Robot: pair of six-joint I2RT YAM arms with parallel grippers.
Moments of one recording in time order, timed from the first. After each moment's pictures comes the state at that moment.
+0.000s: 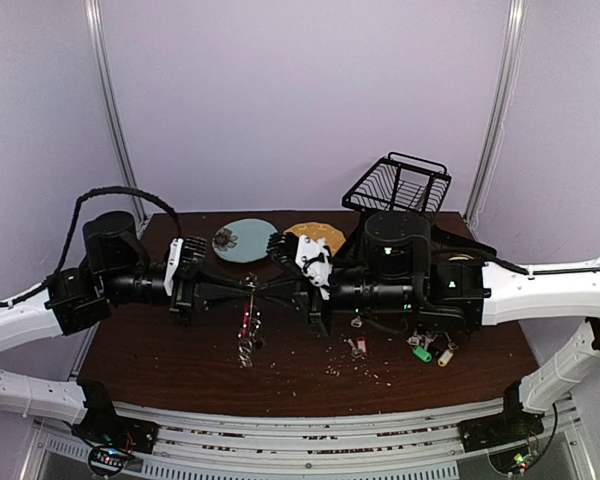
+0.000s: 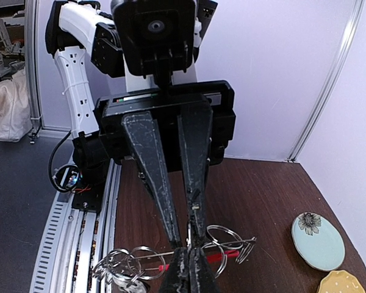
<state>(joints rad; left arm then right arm) -0.88 0.94 0.78 0.01 0.64 0.38 1.23 1.44 1.15 0.12 -0.15 -0.25</state>
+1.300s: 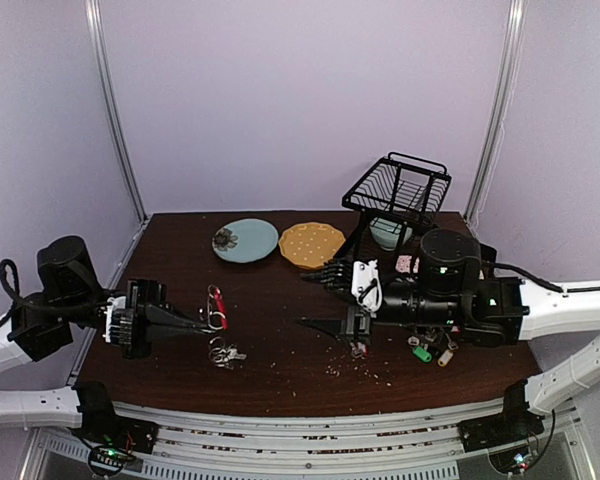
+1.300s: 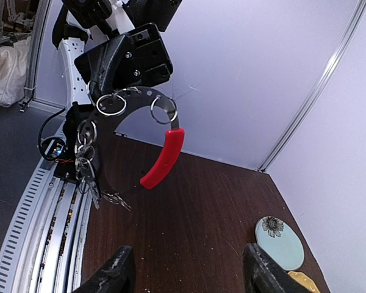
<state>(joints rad) -0.91 0.63 0.68 -0.13 0.74 0.81 1.21 1.21 0.91 0.18 -0.12 -0.44</state>
